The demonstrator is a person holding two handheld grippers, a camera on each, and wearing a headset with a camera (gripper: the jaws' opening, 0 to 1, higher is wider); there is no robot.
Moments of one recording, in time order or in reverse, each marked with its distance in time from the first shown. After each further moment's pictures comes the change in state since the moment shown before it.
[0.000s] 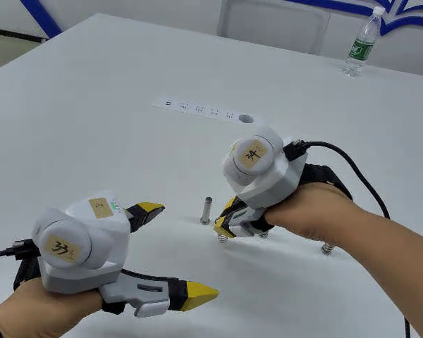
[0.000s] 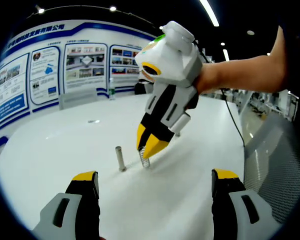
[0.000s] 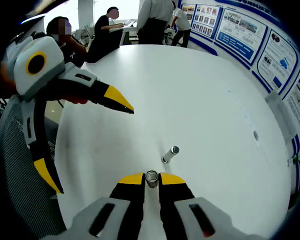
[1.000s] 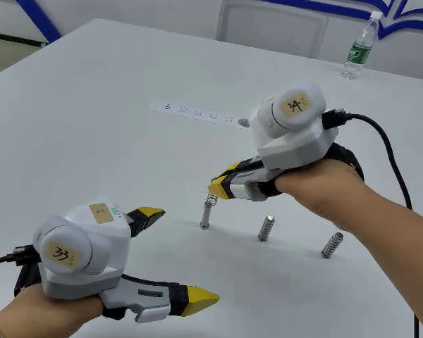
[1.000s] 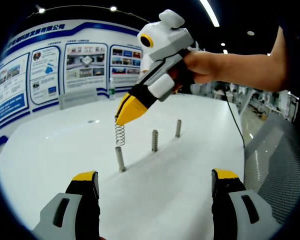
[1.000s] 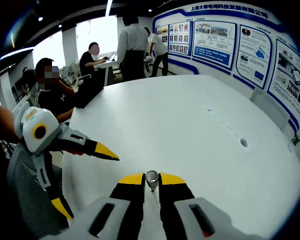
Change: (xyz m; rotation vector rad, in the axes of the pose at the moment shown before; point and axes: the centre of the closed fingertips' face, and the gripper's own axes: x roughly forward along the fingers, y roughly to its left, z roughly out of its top) left arm 0.001 0.001 0.001 -0.005 -0.002 0.001; right arm -0.029 -0.034 0.056 0.187 -0.262 -0.043
